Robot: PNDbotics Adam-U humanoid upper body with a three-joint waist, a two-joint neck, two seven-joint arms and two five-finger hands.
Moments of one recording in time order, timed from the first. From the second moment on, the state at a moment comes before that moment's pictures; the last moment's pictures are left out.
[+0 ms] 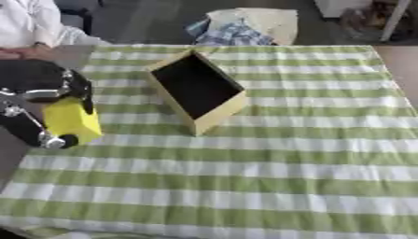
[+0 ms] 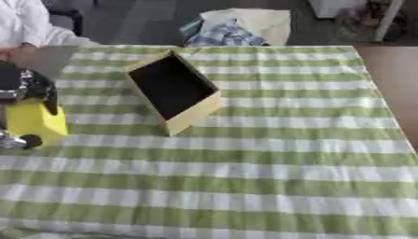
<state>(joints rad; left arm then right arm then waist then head) -0.69 0.84 -0.33 -1.69 -0.55 -0.37 -0.70 -0.19 -0.52 -0.35 -1.98 0.45 -0.15 -0.41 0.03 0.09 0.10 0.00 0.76</state>
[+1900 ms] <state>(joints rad) -1.21 0.23 -0.26 -0.93 -0.90 -0.41 -0.58 -0.27 -0.50 -0.34 -1.98 0.41 -0.17 -0.39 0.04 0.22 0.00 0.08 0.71</state>
